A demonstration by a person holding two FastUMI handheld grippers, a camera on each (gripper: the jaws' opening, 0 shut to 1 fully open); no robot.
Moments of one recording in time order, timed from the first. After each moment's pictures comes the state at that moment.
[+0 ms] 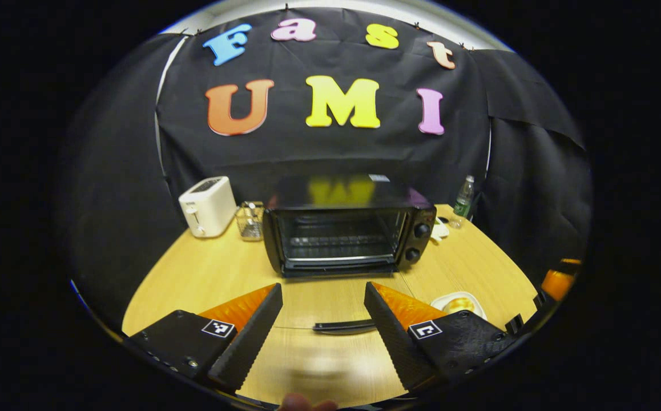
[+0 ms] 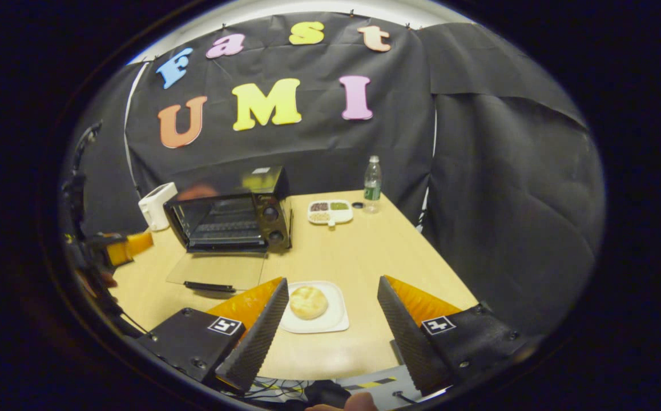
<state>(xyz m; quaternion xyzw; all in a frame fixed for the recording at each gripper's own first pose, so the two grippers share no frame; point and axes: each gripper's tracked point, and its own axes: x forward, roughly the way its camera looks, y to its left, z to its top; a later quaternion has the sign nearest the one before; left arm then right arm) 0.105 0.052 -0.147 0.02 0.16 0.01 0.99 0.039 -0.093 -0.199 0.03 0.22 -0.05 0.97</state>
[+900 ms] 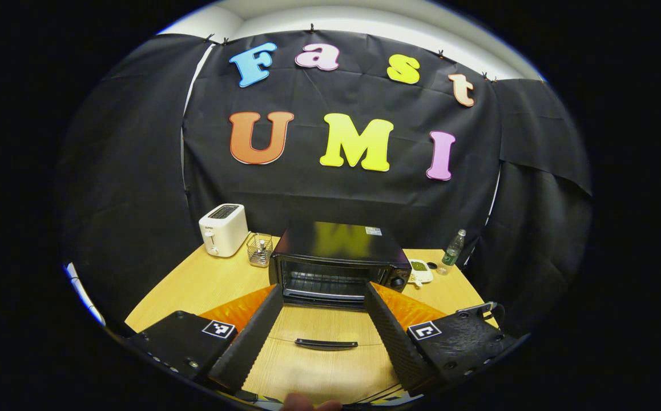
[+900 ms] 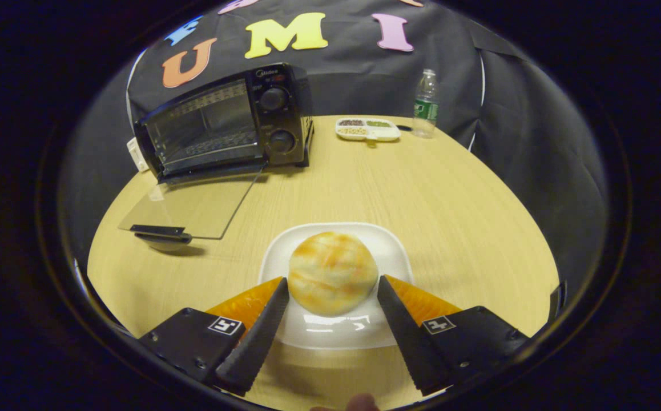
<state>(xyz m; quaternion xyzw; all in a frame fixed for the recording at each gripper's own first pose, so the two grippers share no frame) 0.090 0.004 -0.048 -0.04 0.14 0.05 0.99 0.136 -0.066 -0.373 0.00 0.35 0.00 0.94</state>
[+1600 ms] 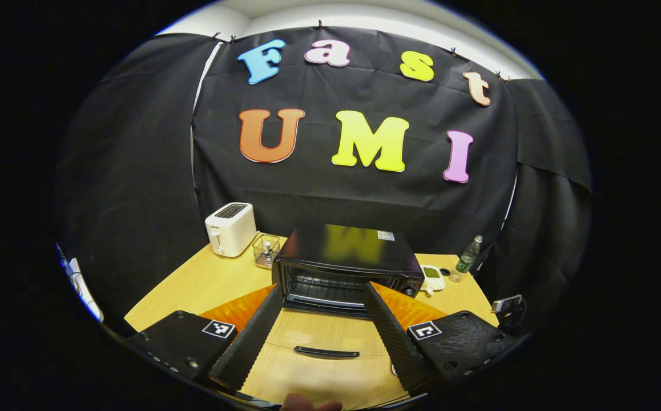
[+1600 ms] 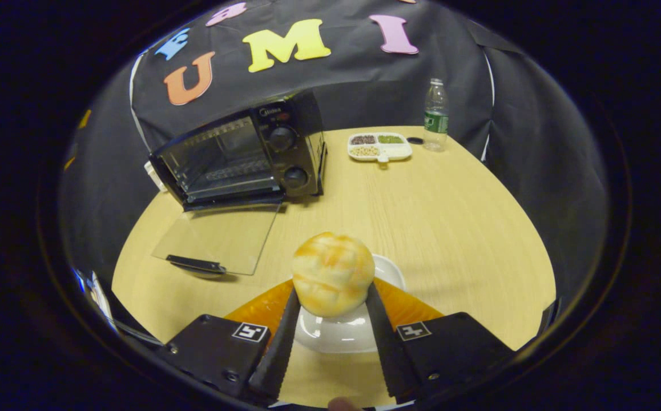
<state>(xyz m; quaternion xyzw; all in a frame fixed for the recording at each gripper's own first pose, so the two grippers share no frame) 0.121 0.014 -0.050 -0.05 0.14 0.08 0.99 0.146 -0.048 -0.301 0.06 0.33 0.05 0.94</state>
